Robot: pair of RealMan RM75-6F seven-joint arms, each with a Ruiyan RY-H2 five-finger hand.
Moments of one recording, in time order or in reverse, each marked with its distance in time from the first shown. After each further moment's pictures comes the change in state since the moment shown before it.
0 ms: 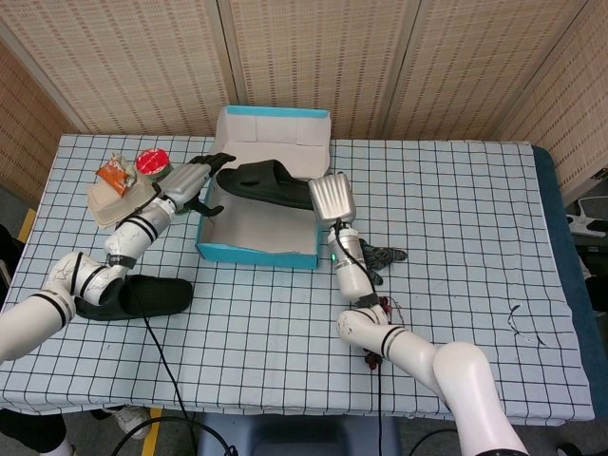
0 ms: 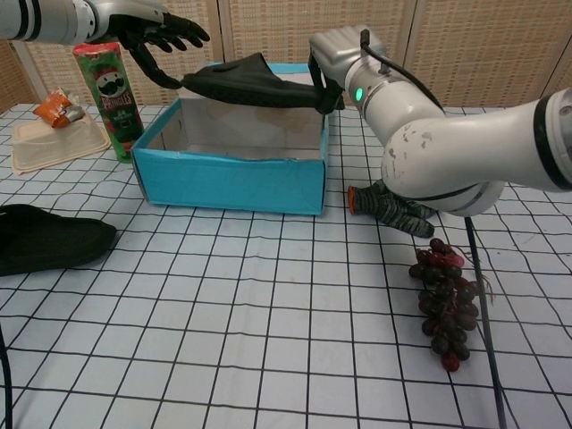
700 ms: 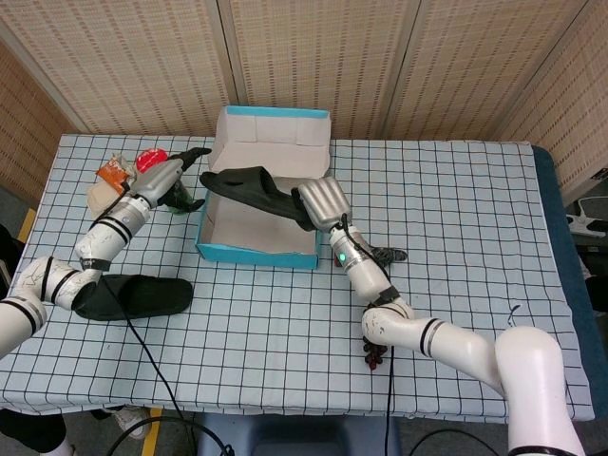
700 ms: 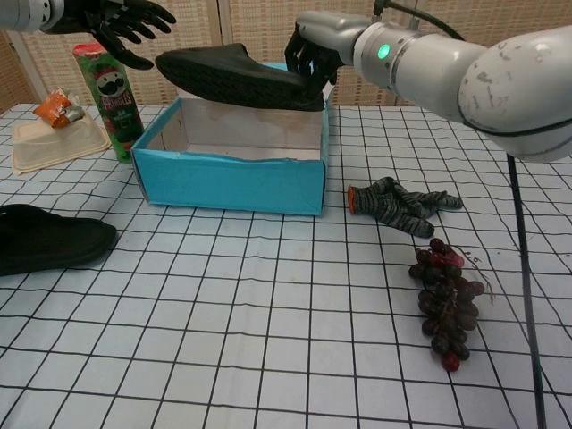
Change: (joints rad) left arm 0.066 0.076 0.000 -0.031 0.028 0.032 -0.173; right arm -0.109 0.304 -0.027 -0.452 -0.017 -0.162 0.227
